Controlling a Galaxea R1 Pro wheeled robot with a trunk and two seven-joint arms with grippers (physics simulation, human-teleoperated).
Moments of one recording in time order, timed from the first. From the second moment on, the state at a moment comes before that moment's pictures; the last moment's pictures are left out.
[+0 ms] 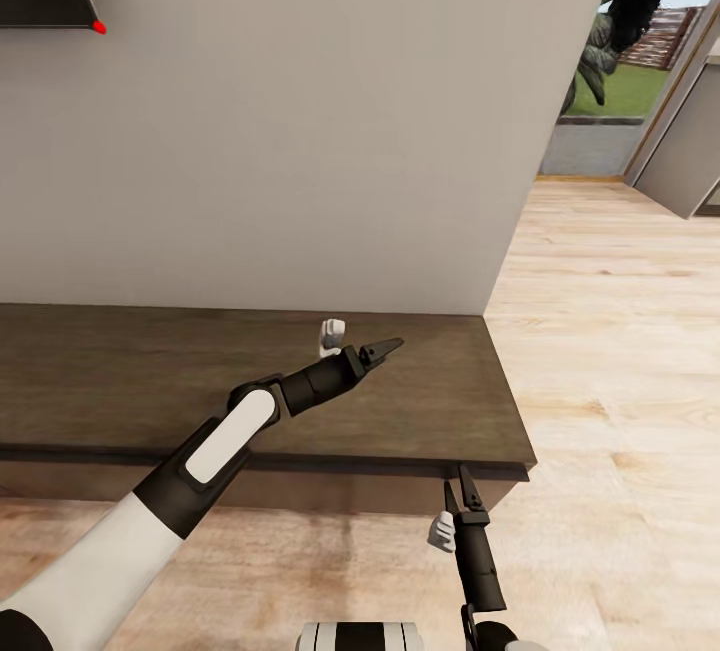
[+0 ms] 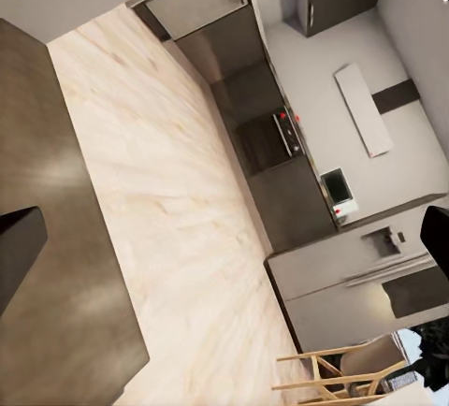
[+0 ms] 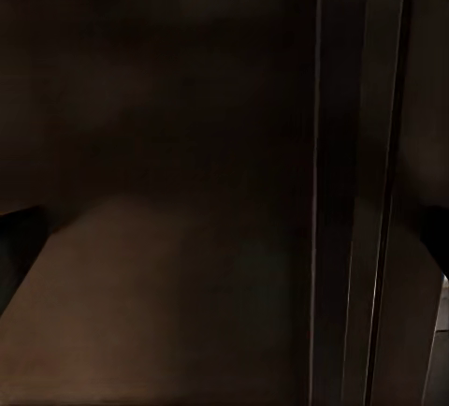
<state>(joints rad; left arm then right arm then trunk) -0.79 0.11 -0.62 -1.24 1.40 0.47 -0.26 -0.44 0.02 0.53 -0.35 1.09 0.11 -1.19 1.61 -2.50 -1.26</state>
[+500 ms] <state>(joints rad) -0.79 0.11 -0.62 -1.24 1.40 0.47 -0.26 -0.44 0.02 0.53 -0.35 1.08 0.11 -1.19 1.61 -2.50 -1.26</state>
